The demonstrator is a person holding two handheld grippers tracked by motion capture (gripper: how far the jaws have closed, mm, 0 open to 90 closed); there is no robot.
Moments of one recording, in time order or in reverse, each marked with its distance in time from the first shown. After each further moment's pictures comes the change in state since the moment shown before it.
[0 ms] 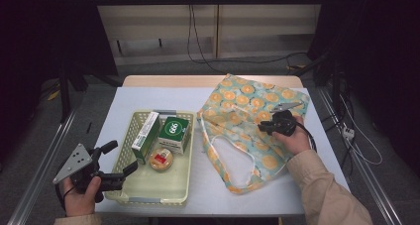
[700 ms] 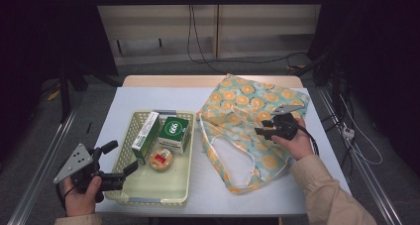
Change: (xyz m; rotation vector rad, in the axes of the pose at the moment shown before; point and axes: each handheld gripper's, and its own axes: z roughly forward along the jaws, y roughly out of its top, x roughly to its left) left arm -0.001 0.000 0.001 -0.001 -0.001 -0.004; right arm 0.021 0.003 -0.017 -0.050 0.008 -0.025
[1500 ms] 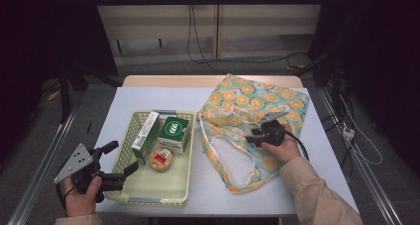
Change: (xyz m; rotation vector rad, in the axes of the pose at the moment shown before) left arm 0.000 0.000 0.000 -0.002 -0.001 -0.004; right arm 0.012 -0.015 0.040 0.069 0.068 -0.048
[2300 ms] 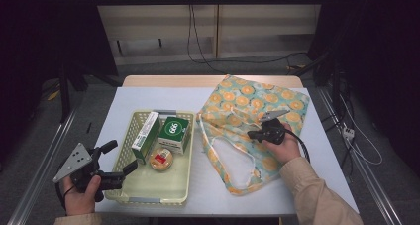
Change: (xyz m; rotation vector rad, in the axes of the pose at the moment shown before) left arm 0.004 -0.001 0.000 0.000 0.003 -0.006; right arm 0.003 0.006 -0.007 -0.009 0.022 0.008
